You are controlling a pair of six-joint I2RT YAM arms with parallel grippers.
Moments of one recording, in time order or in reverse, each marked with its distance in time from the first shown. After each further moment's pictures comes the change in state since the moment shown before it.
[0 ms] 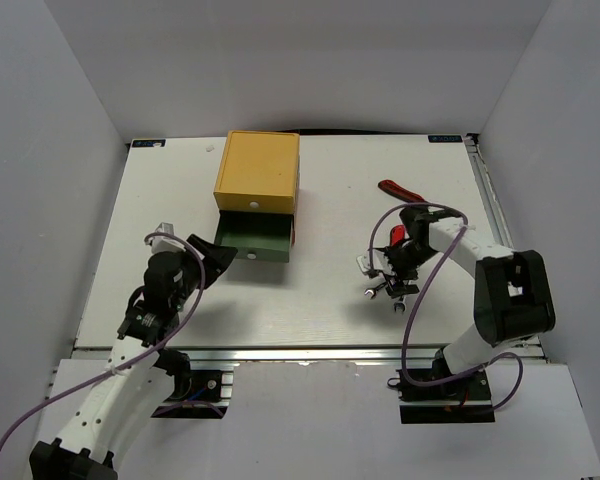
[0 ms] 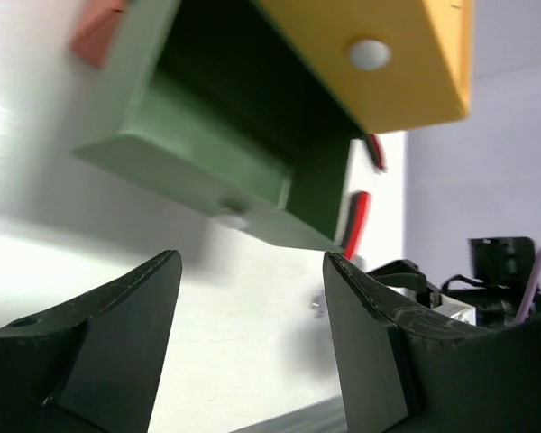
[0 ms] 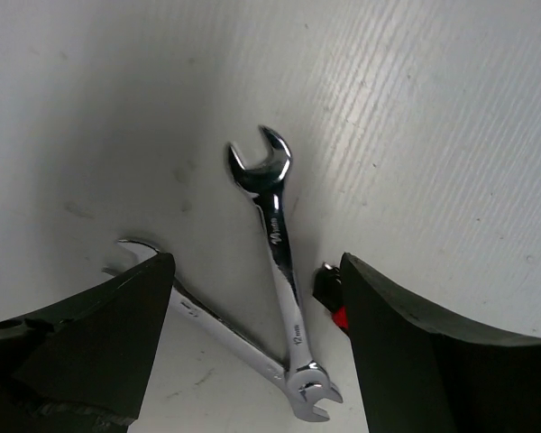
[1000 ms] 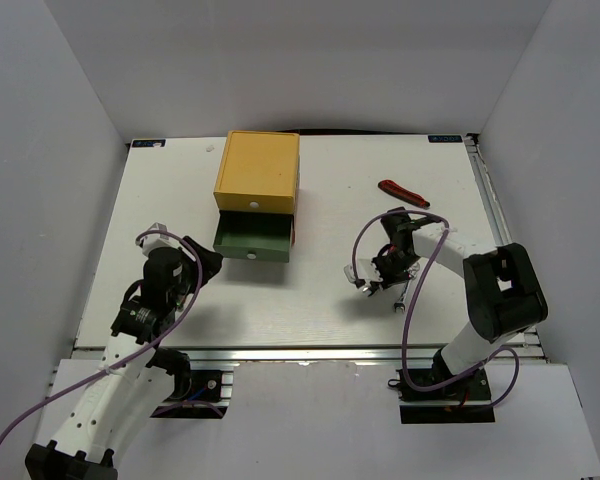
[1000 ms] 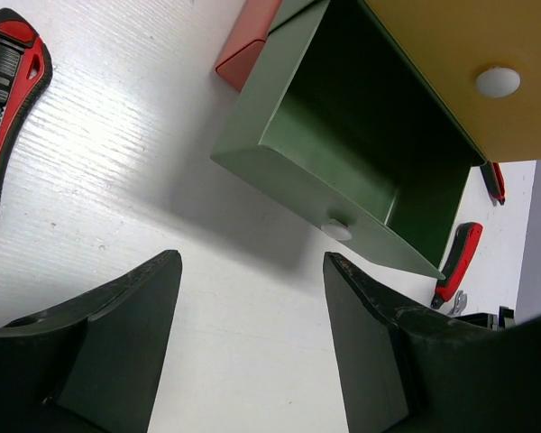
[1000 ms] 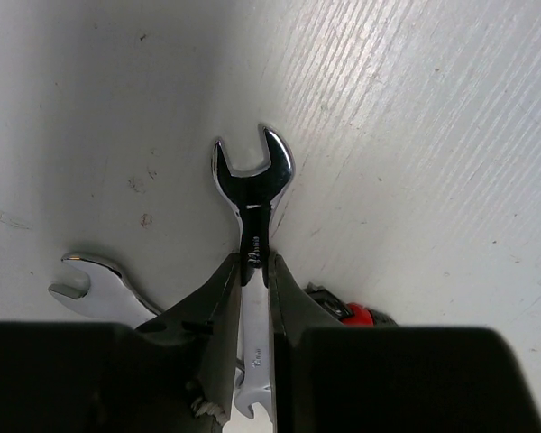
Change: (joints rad) left arm 0.000 0.010 0.119 -0.295 -0.205 0.120; right arm 0.129 0.066 -0.045 0.188 0.209 0.103
